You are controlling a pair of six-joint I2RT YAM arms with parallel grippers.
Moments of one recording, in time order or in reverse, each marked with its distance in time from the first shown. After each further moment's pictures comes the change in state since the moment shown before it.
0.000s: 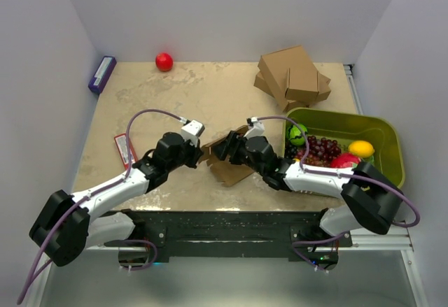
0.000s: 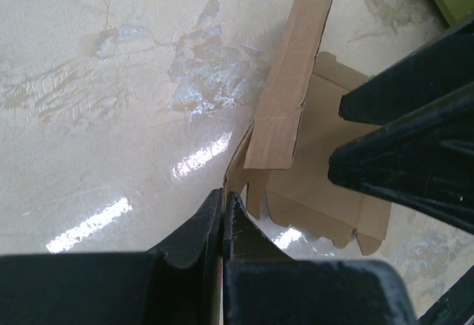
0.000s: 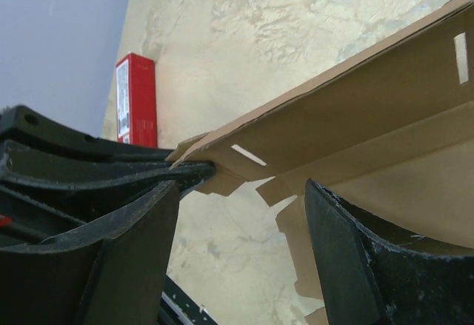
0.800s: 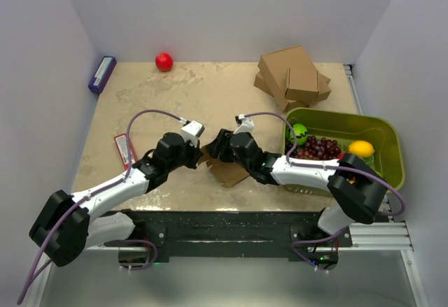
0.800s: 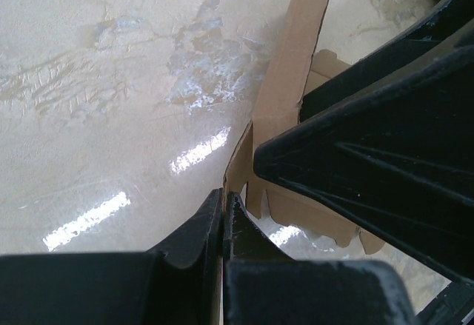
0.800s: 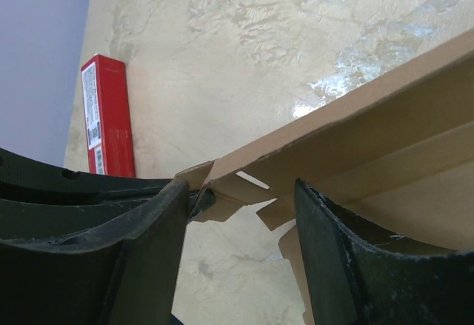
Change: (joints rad) left arm 0.000 0.000 0.001 -0.019 0.000 -0.010; right arm 0.058 0.129 0.159 -0.129 0.096 -0.009
